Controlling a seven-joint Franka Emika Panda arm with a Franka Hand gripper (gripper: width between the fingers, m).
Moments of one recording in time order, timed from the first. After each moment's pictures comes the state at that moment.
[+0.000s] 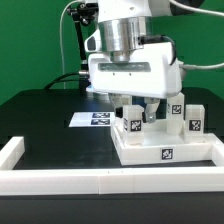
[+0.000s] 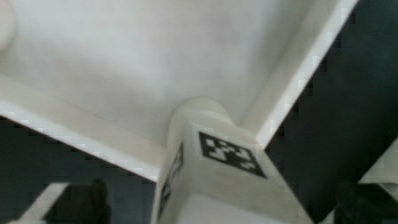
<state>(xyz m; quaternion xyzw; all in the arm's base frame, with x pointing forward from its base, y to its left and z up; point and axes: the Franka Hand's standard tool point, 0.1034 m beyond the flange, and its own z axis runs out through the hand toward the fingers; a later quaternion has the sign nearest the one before) 0.542 0.009 0.072 -0.92 0.39 -0.02 0.05</state>
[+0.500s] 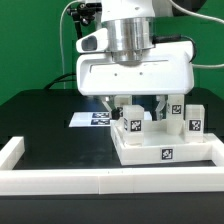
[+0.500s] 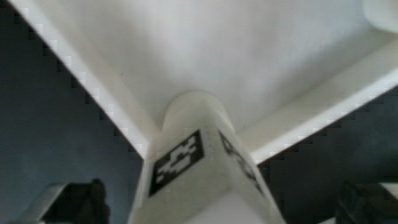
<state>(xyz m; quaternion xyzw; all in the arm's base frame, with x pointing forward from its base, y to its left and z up) 0.542 0.012 0.072 -0.99 0.17 -0.02 0.04</state>
